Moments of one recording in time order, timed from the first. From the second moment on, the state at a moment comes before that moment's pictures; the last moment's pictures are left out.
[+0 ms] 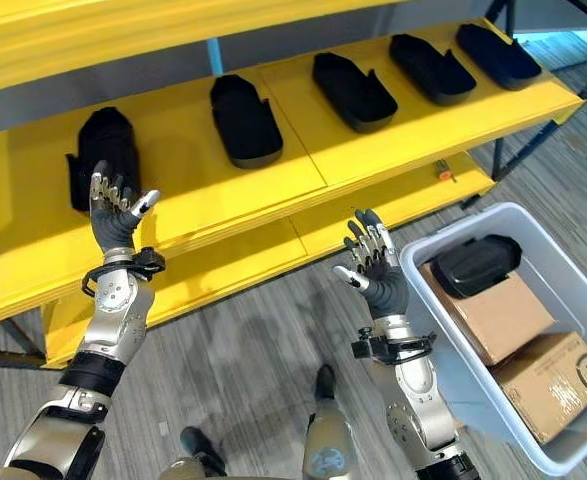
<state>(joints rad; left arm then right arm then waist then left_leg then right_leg) -0.46 0.37 -0.12 0.45 -0.45 -0.40 0.46 0.05 -0.38 0.26 -0.20 0.64 -0.32 -0.08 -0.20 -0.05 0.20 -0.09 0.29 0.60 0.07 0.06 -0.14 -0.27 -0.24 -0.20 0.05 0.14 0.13</state>
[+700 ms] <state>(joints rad) -0.53 0.53 -0.03 0.41 -0.40 -0.41 0.56 0.02 -0.41 0.28 -0.20 0.67 -0.32 -0.07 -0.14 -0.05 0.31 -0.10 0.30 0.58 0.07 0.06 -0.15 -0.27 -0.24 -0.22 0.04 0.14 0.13</state>
